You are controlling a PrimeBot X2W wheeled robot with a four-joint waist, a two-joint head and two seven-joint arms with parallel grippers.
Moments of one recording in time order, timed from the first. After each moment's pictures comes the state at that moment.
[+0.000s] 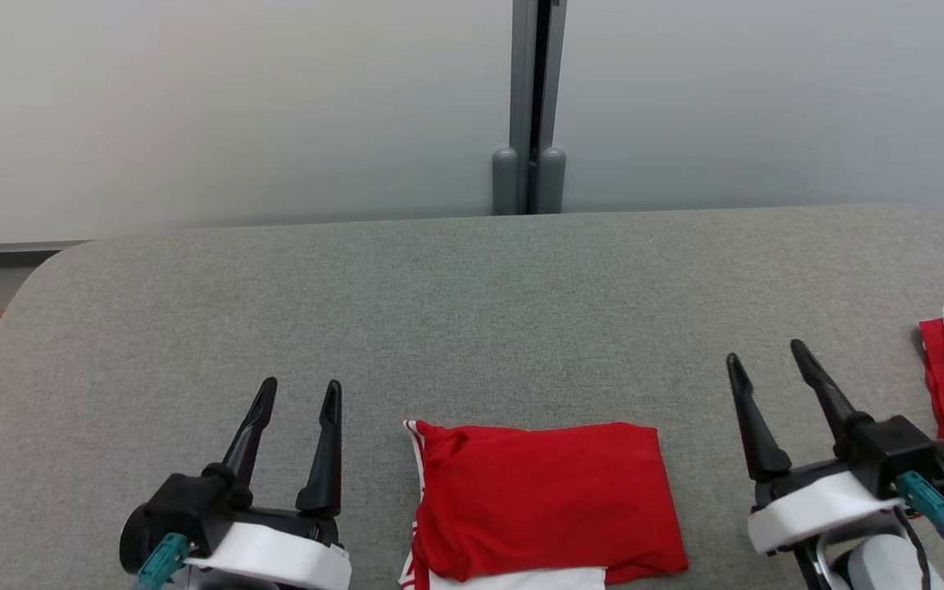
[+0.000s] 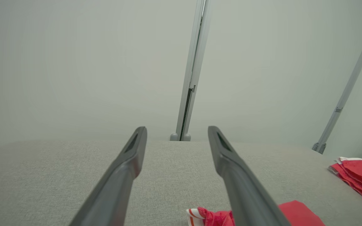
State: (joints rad) left arm -0.03 0.05 -0.19 0.15 -0.31 -0.03 -0.26; right arm -0.21 -0.15 0.20 0.40 0.19 0.13 -0.26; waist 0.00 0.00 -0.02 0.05
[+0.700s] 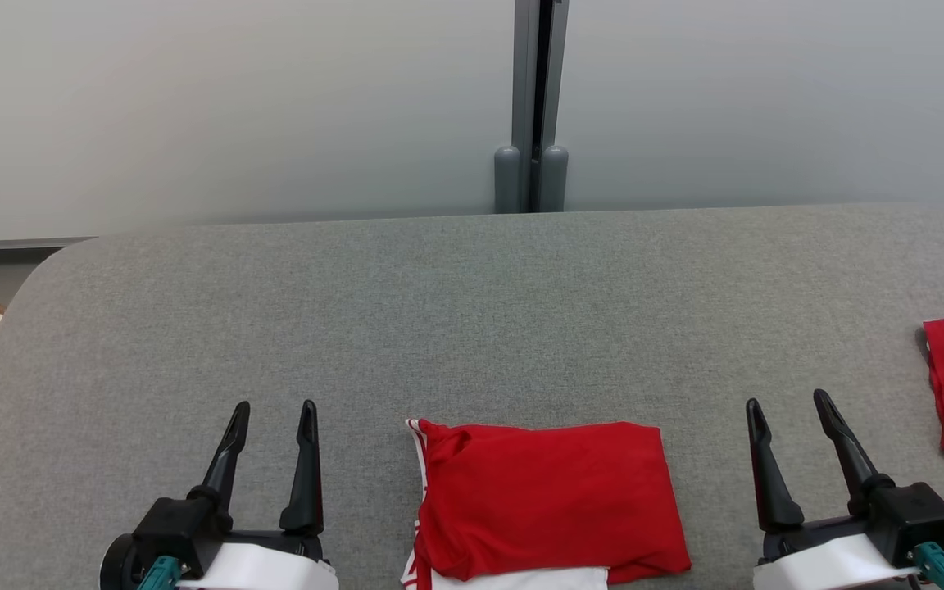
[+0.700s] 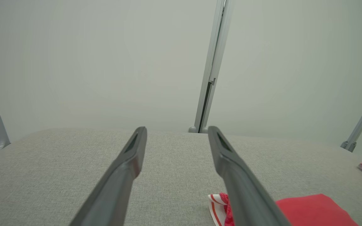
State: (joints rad) left arm 0.03 0.05 -0.17 0.12 -0.27 0.04 -0.26; right arm 0.01 -0.06 0.06 0.18 0.05 0.13 -0.26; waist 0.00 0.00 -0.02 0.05
